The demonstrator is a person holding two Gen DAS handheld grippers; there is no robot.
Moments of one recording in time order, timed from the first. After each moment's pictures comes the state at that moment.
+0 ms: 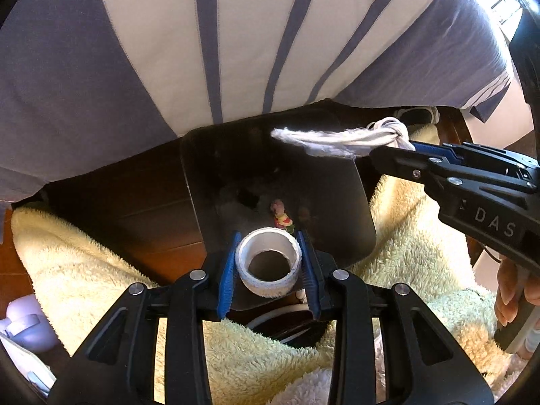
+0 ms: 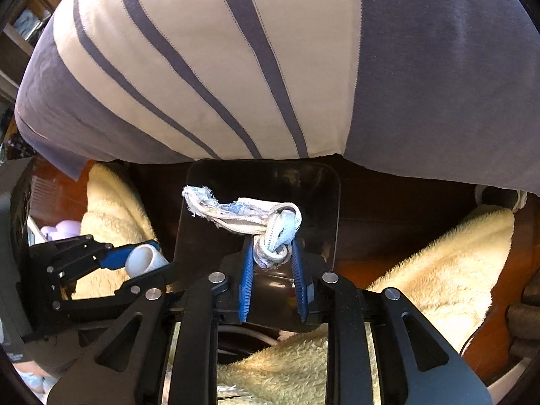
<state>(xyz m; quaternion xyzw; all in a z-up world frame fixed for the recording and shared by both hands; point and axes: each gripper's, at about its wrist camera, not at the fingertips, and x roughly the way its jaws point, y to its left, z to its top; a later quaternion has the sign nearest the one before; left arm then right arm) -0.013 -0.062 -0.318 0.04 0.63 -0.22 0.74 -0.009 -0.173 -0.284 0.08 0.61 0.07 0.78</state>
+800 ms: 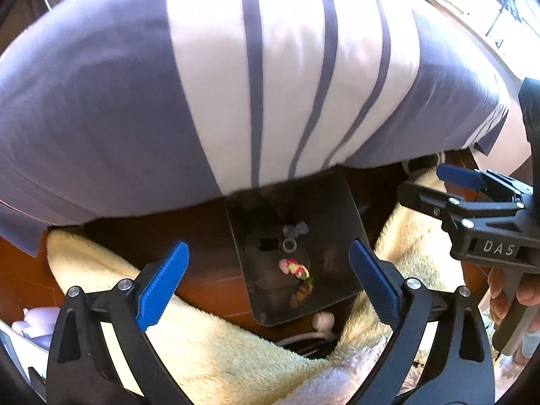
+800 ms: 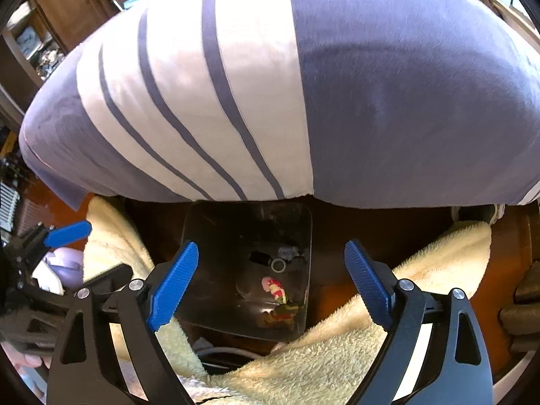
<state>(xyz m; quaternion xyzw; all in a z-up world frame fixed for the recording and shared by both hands) -0.013 -0.038 -0.240 0.04 0.54 -0.18 0.82 -0.027 -0.194 -0.225 0.08 0.53 0.04 0.84</state>
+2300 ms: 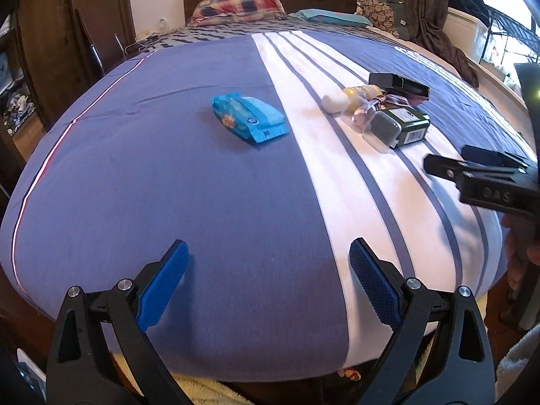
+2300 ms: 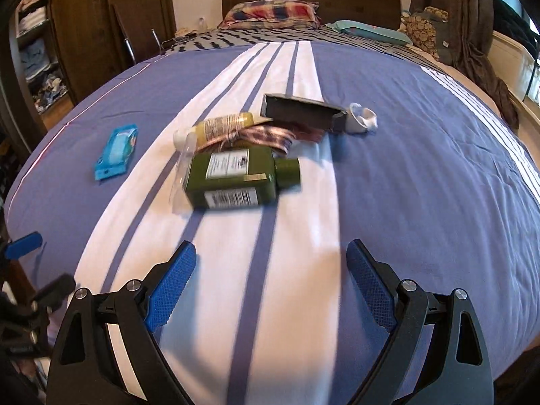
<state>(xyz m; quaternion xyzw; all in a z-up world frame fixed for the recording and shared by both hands) 0.154 0.013 -0.132 0.05 0.42 -0.09 0.90 0.190 -0.171 -0.119 0.01 0.42 0.03 0.91</state>
